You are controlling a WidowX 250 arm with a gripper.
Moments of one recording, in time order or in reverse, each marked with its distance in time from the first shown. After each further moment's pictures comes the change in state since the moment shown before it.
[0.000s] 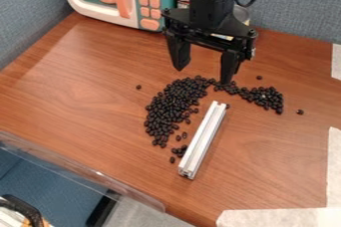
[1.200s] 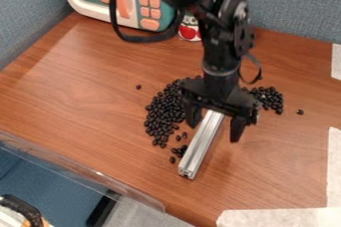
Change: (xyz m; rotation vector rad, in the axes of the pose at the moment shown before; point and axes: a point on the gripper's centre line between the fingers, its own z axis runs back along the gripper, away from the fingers) arm -0.009 -0.018 -0.098 -0.023 0.033 0.032
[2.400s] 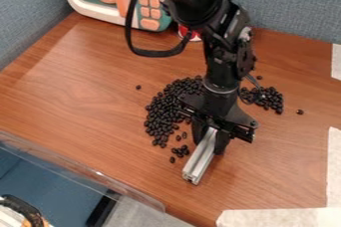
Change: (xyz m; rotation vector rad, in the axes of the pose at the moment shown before) arm -0.014 -0.003 -0.018 0.035 0.095 -0.021
